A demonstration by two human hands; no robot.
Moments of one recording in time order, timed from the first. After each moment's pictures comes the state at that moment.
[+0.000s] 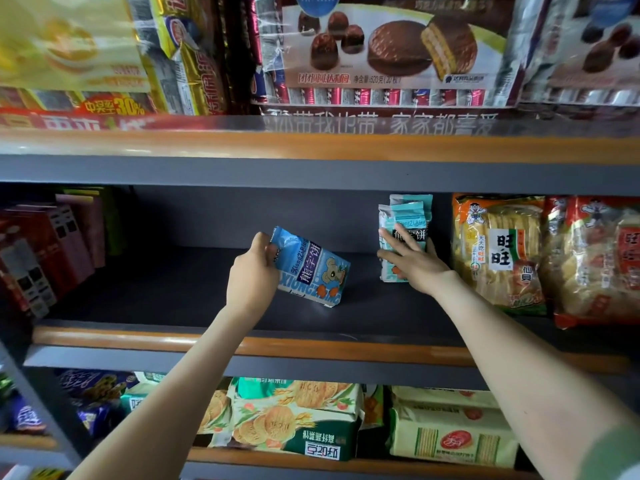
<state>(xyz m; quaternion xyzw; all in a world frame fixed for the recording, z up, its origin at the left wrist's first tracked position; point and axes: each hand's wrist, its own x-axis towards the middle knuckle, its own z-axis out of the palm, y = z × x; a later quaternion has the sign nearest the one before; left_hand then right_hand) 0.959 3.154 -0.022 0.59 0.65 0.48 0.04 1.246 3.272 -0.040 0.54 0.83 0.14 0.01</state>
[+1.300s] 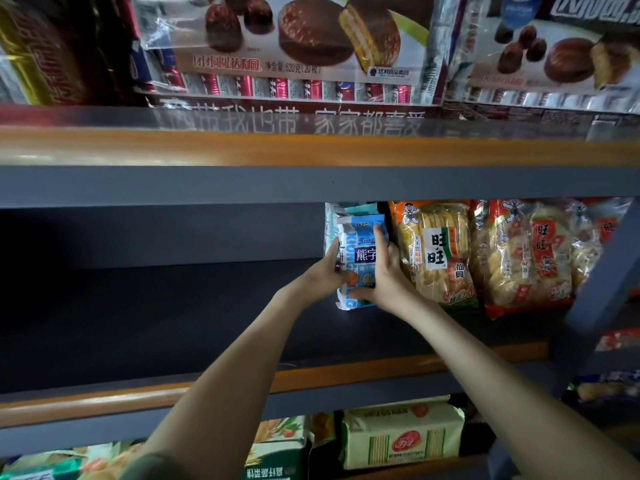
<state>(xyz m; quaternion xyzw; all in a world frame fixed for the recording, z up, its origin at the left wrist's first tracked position) 1.113 3.267 -0.044 0.73 0.40 0.30 0.46 1.270 3.233 -0.050 0.61 0.72 -0.08 -0.32</state>
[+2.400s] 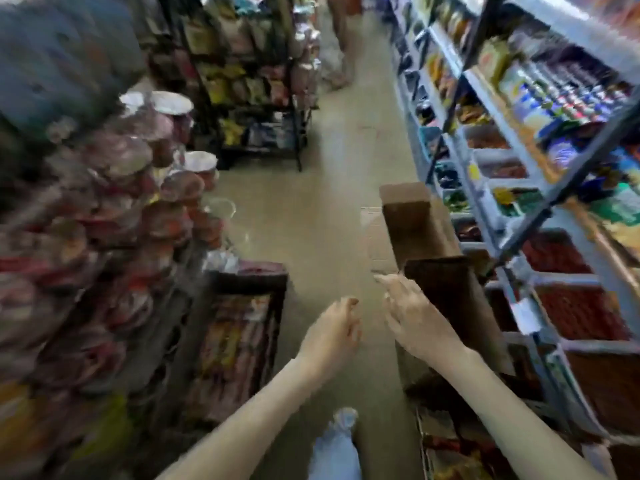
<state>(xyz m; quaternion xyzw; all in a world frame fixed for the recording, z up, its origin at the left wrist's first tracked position) 1.113 2.548 -0.271 0.05 0.93 0.36 0.08 1.090 2.715 -0.243 -0.20 0.95 -0.23 -0.02</state>
